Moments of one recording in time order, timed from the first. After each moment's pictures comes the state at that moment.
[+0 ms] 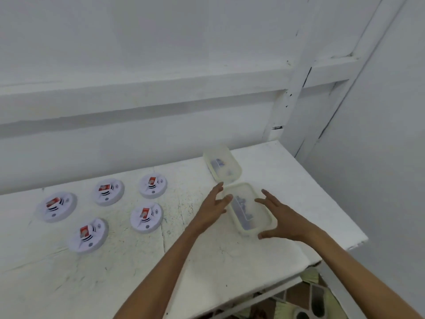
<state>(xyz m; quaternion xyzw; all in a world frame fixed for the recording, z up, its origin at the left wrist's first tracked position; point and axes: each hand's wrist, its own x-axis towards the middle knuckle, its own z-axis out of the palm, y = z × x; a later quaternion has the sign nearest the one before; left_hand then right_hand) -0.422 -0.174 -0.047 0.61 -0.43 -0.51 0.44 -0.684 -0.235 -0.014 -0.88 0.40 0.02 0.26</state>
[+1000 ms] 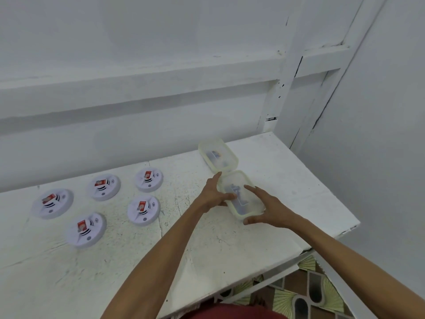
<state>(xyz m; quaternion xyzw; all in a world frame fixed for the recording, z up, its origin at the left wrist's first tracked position) -0.430 -0.207 -0.052 0.60 -0.43 -0.55 0.40 -0.667 -0.227 -0.033 -0.82 0.44 -0.05 0.36</state>
